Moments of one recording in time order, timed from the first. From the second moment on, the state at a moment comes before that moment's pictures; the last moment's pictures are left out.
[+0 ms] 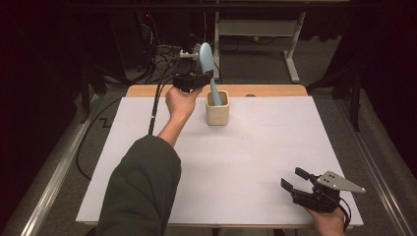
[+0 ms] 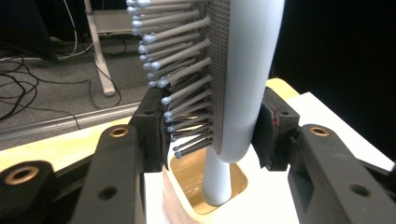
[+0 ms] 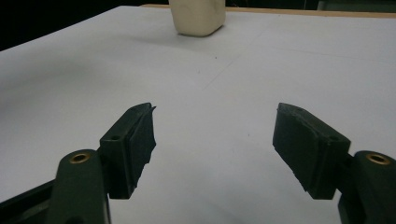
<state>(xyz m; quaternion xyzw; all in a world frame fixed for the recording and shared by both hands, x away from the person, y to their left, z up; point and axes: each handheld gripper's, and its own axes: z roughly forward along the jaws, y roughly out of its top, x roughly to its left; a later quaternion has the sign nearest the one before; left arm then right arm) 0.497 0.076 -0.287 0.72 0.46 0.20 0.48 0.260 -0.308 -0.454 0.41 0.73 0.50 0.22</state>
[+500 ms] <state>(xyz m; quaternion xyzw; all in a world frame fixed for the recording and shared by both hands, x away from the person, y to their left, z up) 0.500 0.075 -0.298 0.72 0.47 0.20 0.47 0.261 -0.307 -0.455 0.41 0.73 0.50 0.21</state>
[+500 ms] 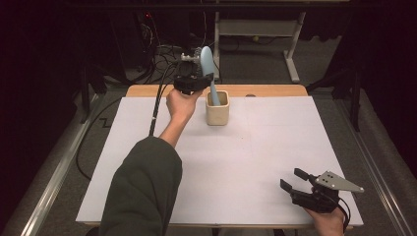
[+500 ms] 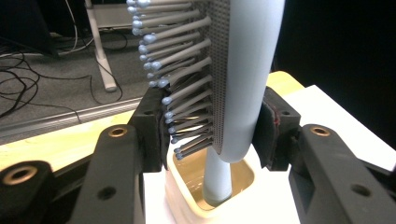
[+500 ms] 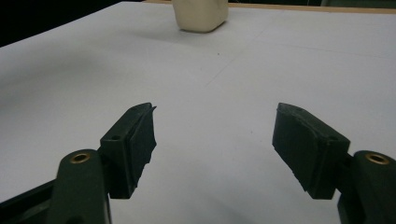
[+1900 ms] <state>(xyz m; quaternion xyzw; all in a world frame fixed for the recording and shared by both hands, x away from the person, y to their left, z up) 0.503 0.068 -0.325 0.73 0.47 0.18 0.45 0.260 -0.305 -0.455 0.40 0.74 0.50 0.21</state>
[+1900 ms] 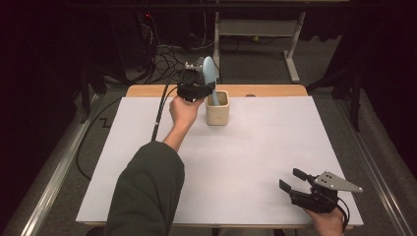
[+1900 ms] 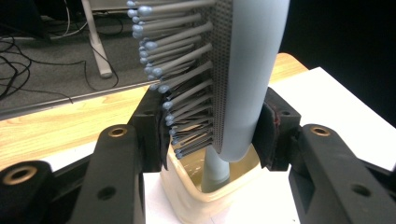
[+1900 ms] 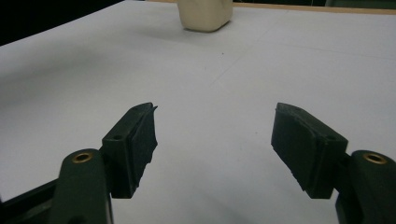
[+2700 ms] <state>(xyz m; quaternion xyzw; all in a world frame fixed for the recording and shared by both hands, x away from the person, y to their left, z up) 0.506 0.063 -0.335 0.75 0.47 0.17 0.44 0.261 -0.306 -0.455 0.41 0.74 0.50 0.21</state>
